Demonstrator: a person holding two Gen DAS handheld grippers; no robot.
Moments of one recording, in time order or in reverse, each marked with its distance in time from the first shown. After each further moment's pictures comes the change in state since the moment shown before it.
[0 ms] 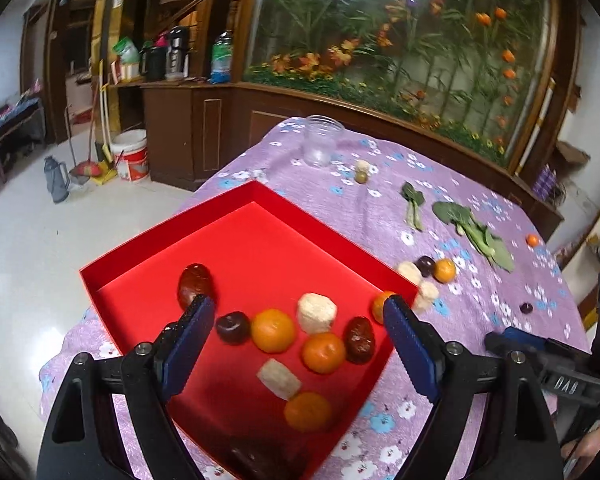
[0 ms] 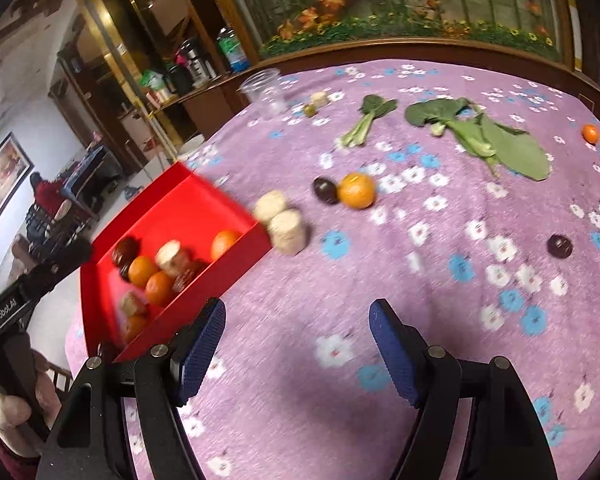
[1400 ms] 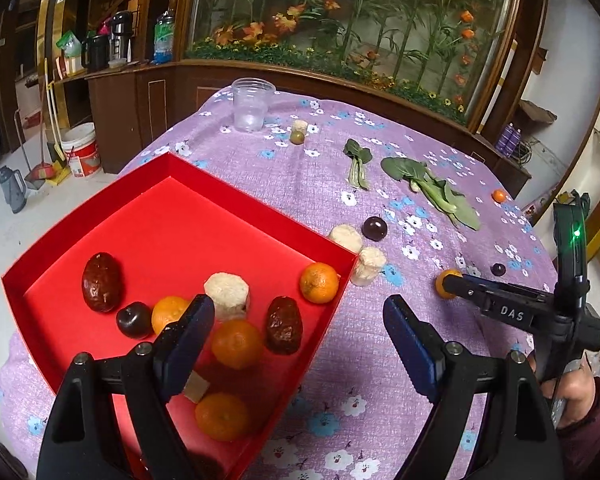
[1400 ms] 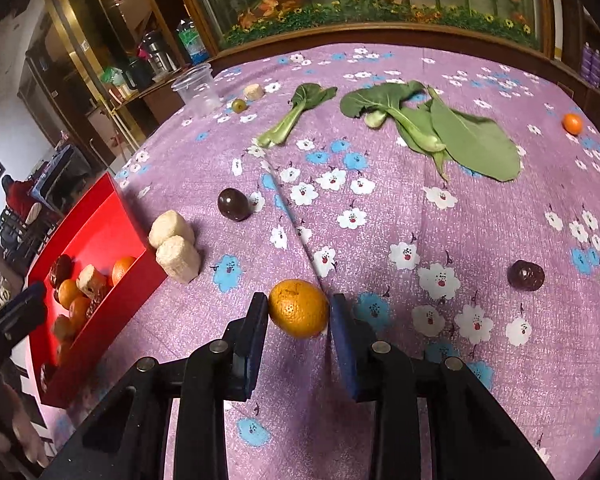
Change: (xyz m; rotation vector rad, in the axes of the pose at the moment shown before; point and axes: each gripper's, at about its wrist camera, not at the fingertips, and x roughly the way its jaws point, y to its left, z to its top) left arm 0.031 -0.057 -0.010 0.118 0.112 -0.134; right arm 0.034 -0.052 0.022 -0.014 0.051 -0.113
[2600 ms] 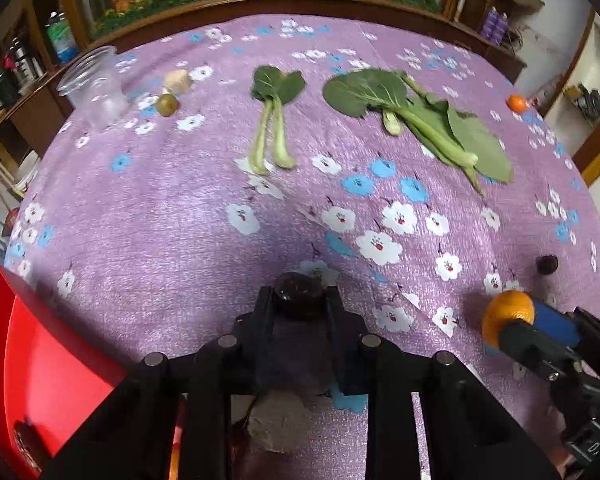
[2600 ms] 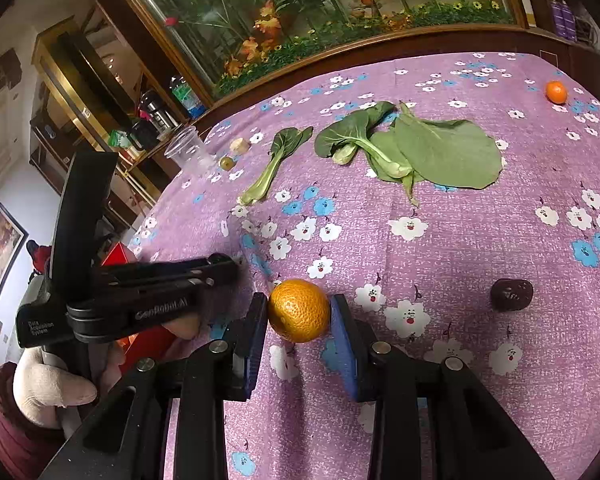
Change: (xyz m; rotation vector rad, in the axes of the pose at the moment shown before) left arm 0.168 -0.101 0.069 0.268 0.316 0.014; right arm -0.012 -0.048 0.009 0.181 -0.123 0.133
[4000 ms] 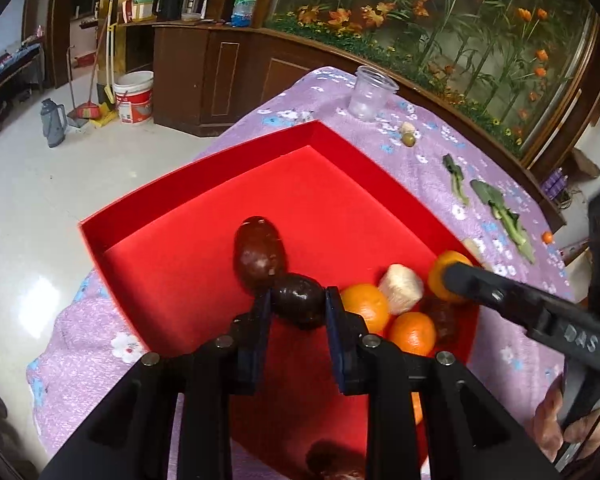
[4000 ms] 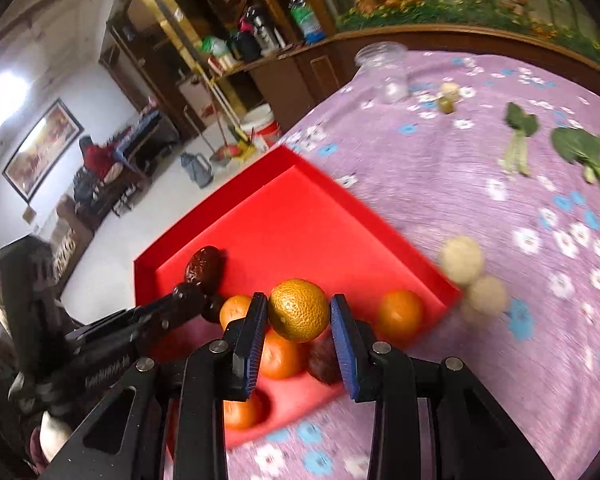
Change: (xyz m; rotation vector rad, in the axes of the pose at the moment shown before) left arm -0.122 0.190 -0.183 -0.498 -0.246 0.040; right arm 0.084 0.219 -0.033 -0.295 0.250 0.198
